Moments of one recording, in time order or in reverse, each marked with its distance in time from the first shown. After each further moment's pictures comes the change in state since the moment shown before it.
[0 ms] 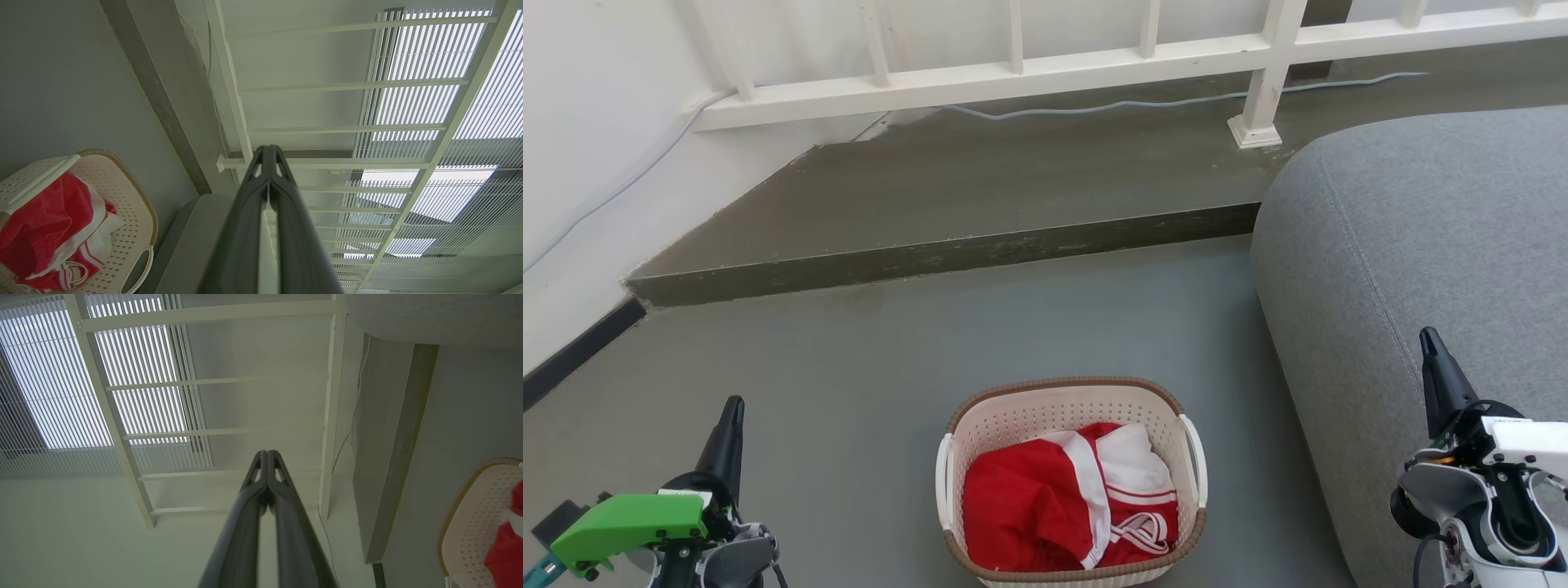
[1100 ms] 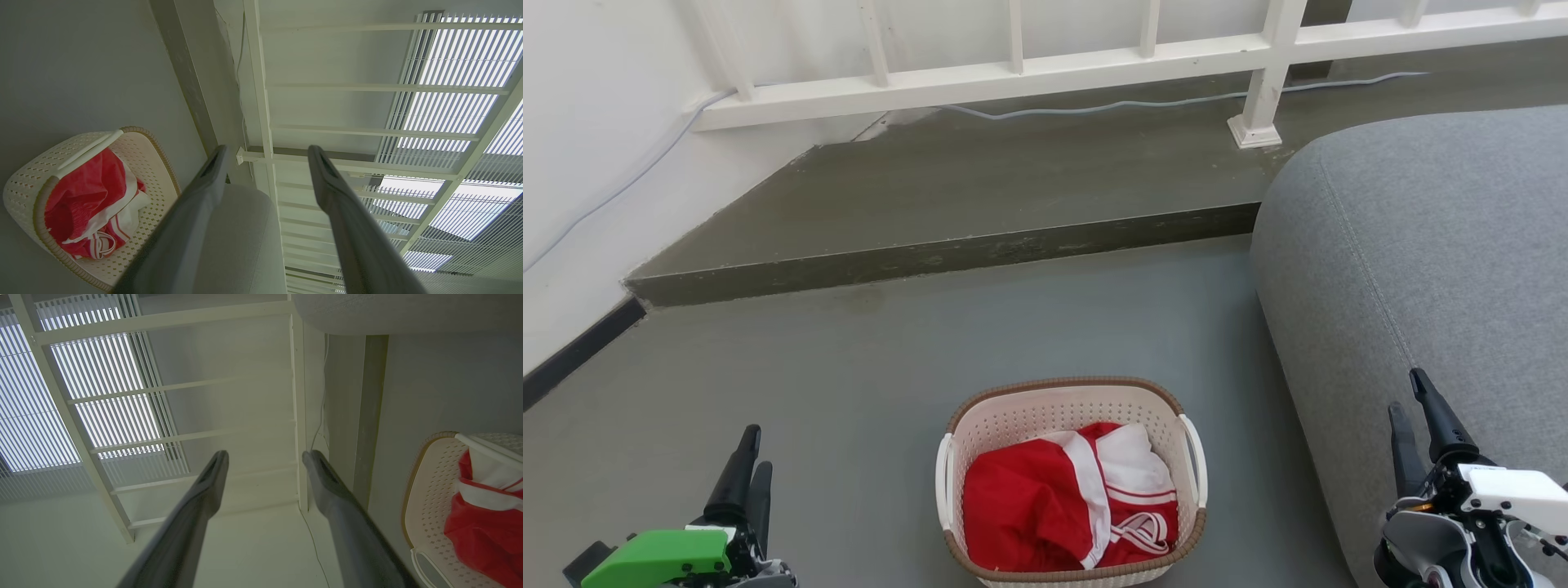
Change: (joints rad) left arm 0.043 -0.028 -0.007 0.065 0.003 0.001 -0.002; right arm 0.064 0.034 0.003 0.057 0.000 -0.001 -0.002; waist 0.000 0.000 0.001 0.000
